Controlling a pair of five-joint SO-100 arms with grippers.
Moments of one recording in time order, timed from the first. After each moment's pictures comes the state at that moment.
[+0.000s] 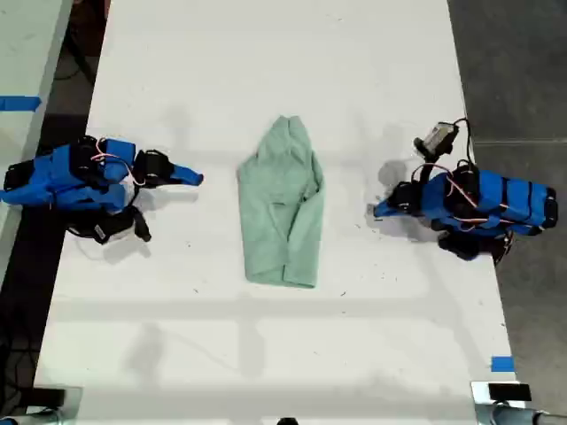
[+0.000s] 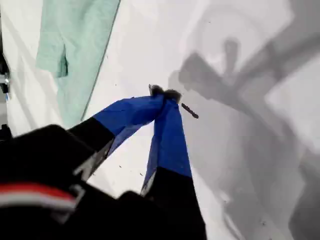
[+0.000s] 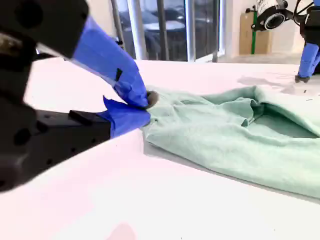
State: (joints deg) arm 0 -16.5 206.1 184.2 50.7 10.4; arm 1 13.5 200.2 175.3 75.6 -3.2
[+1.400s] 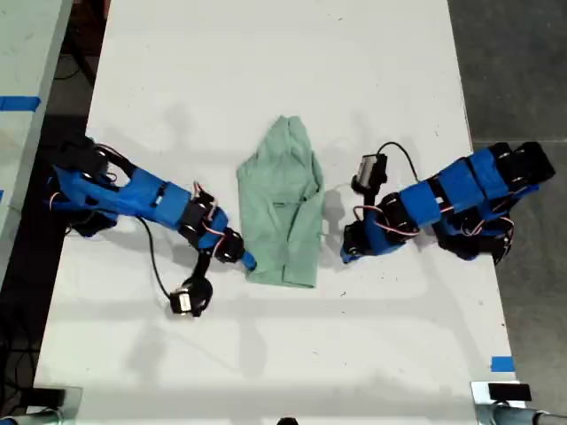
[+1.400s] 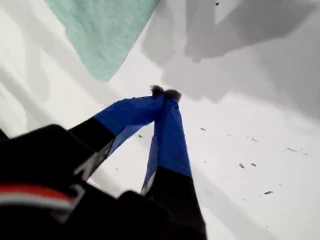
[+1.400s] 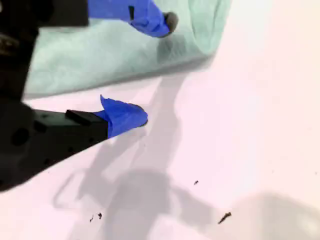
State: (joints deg) arm 0 11.6 72.3 80.3 72.8 -6.0; arm 1 -13.6 108.7 115.4 59.4 15.3
